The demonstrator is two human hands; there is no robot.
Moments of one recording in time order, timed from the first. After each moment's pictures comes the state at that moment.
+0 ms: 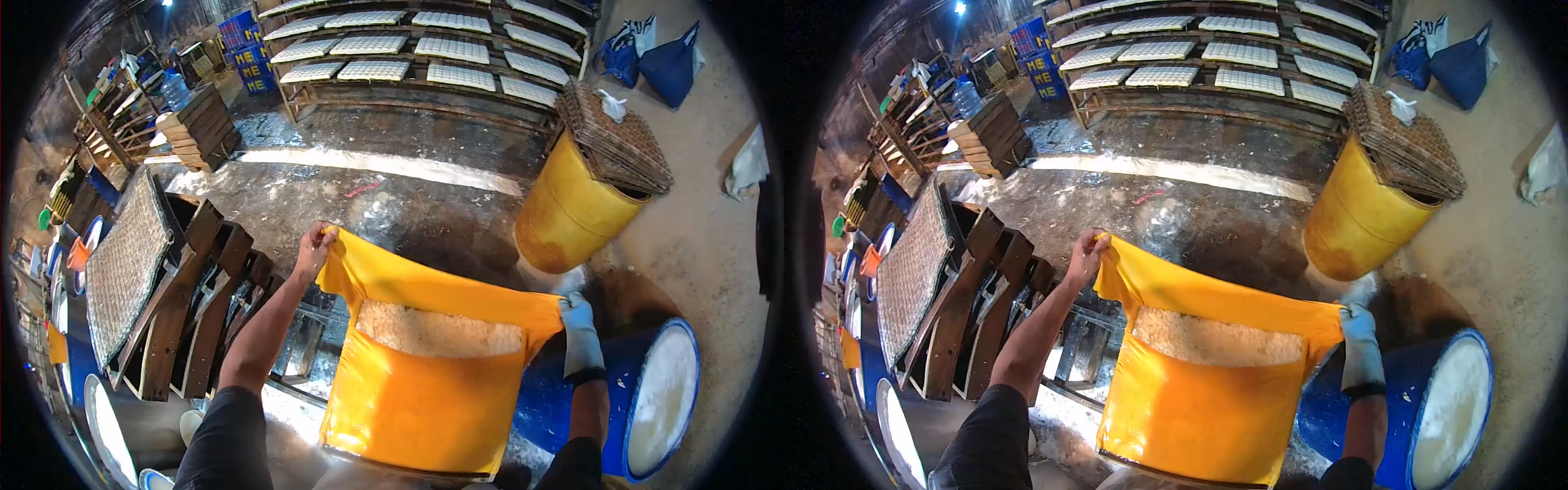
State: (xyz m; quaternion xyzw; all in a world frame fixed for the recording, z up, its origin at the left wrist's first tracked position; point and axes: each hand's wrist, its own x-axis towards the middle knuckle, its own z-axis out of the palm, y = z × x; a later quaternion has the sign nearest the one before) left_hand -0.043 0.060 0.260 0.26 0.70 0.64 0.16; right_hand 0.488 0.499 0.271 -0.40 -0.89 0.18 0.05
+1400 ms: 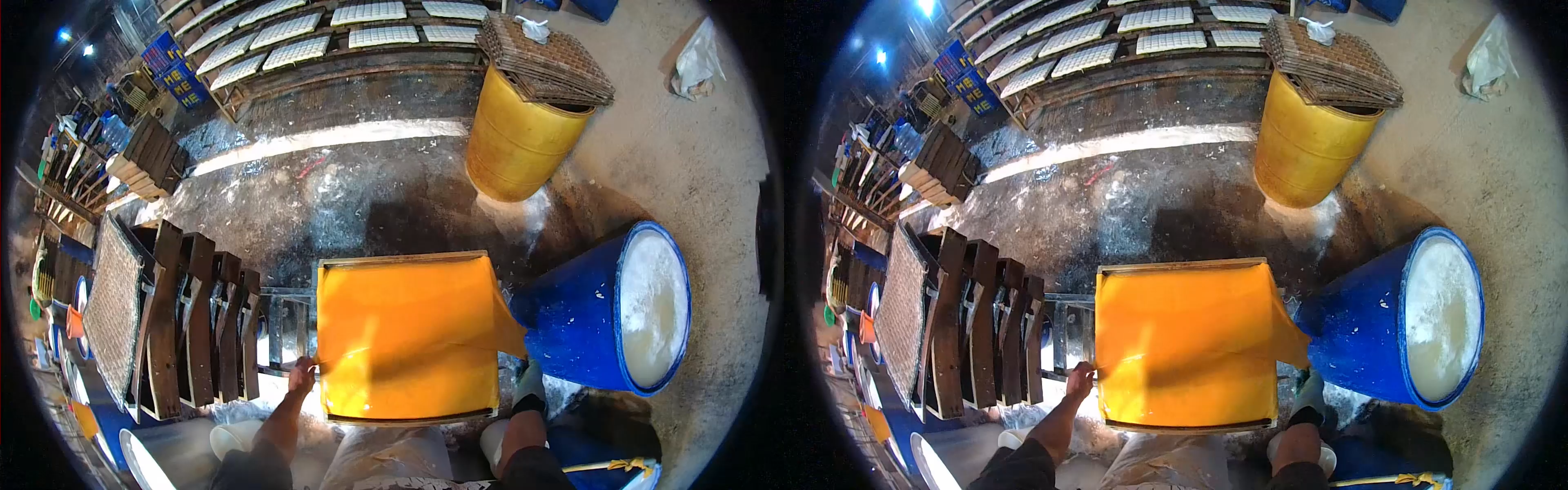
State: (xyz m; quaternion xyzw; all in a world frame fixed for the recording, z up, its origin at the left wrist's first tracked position) left_hand 0.236 -0.203 0.104 0.32 0.88 0.27 0.21; right_hand 0.720 0.225 0.169 -0.68 -0.13 0.62 0.37
